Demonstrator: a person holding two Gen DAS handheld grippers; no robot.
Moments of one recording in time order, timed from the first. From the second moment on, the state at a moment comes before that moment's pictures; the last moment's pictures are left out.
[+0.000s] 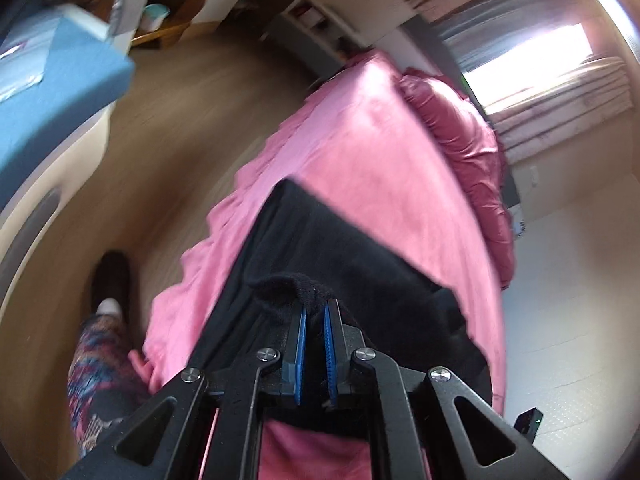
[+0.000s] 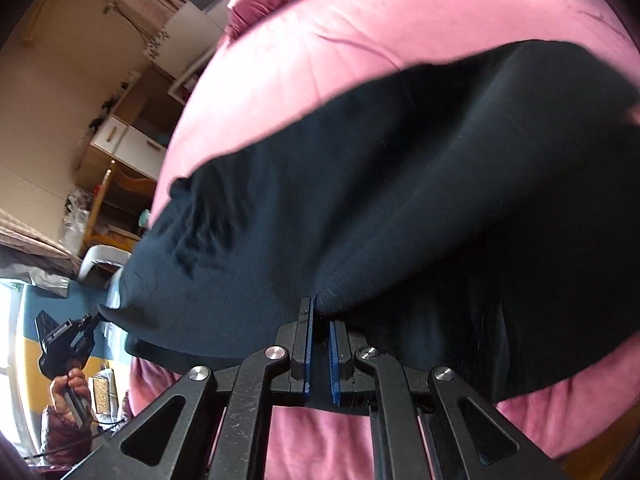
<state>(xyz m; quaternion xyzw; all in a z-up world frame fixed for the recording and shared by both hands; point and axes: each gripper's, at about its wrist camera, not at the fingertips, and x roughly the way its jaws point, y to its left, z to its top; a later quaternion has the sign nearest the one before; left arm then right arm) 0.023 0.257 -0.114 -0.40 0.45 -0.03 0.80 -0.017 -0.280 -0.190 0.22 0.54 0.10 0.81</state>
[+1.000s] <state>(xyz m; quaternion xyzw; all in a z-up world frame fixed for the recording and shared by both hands) -0.001 0.264 -0.151 -0.46 0.50 0.03 0.74 -0.043 -0.299 -0.202 0.22 0.52 0.08 0.82</state>
